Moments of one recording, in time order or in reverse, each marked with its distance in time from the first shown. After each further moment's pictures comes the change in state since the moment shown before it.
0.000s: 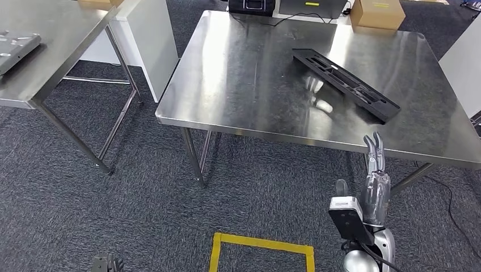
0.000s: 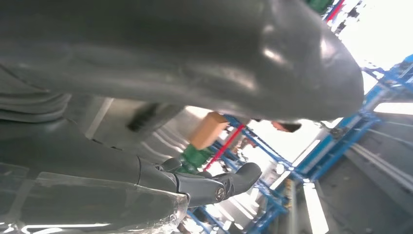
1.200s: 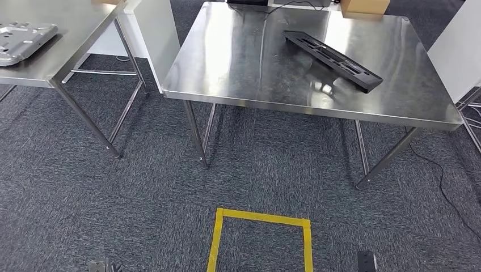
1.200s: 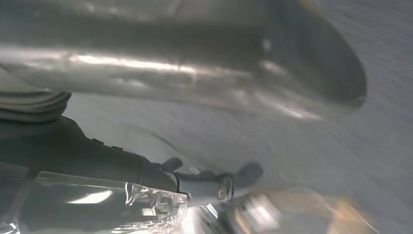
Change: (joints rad) left arm 0.005 -0.042 0.099 -0.035 -0.025 -0.004 0.019; right arm -0.179 0.091 -0.981 1.233 0.465 -0.160 0.379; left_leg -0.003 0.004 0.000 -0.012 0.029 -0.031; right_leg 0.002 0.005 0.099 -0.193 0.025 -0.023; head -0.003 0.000
